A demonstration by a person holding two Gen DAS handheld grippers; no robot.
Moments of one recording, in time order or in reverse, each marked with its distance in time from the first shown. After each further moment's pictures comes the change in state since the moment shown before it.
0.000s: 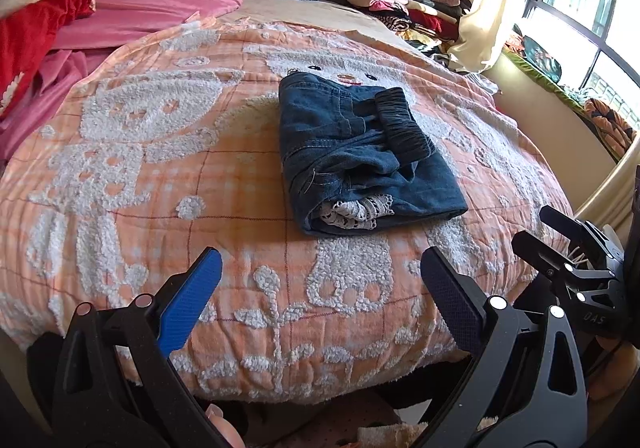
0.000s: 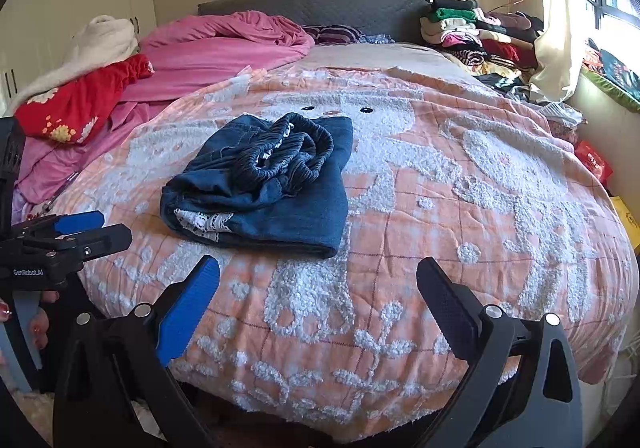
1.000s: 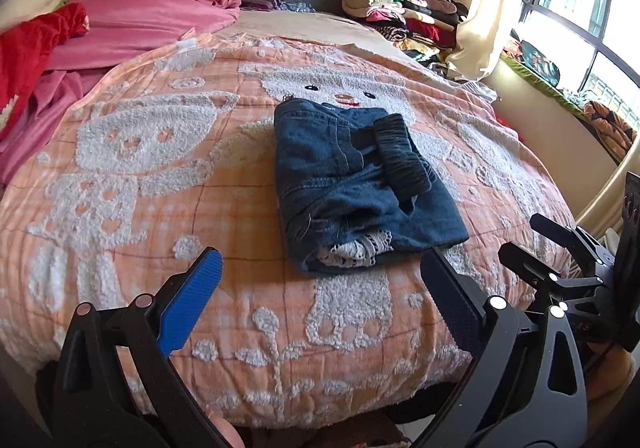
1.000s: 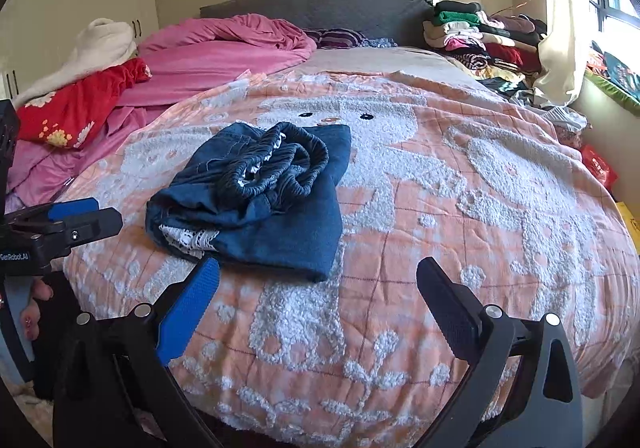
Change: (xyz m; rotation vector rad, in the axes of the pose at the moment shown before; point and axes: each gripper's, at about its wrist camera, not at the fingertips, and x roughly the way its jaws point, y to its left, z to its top) left arm 0.007 -0.003 0.021 0.023 -0.034 0.002; right arm 0.016 -0.011 0.009 -0.005 -0.017 0.008
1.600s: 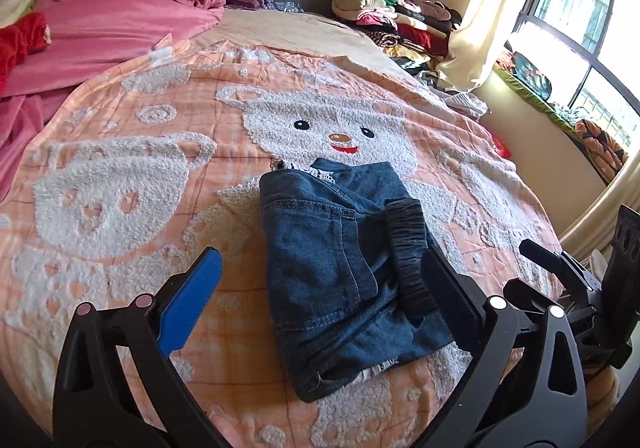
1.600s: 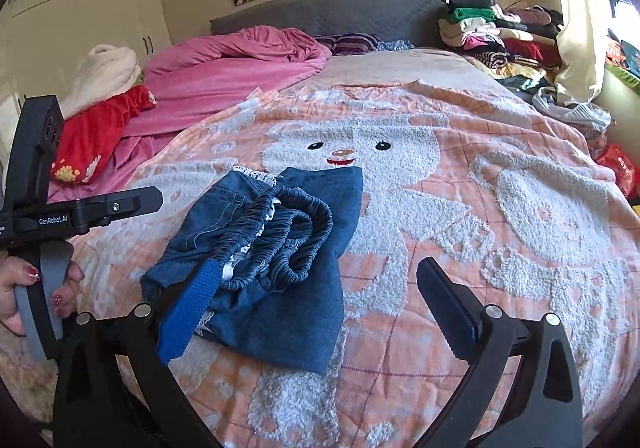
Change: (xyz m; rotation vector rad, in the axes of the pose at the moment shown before) left arm 0.045 0.018 0.088 -0.019 0.007 -0.083; right arm 0.031 -0.022 0.060 0.033 -0.023 0.104
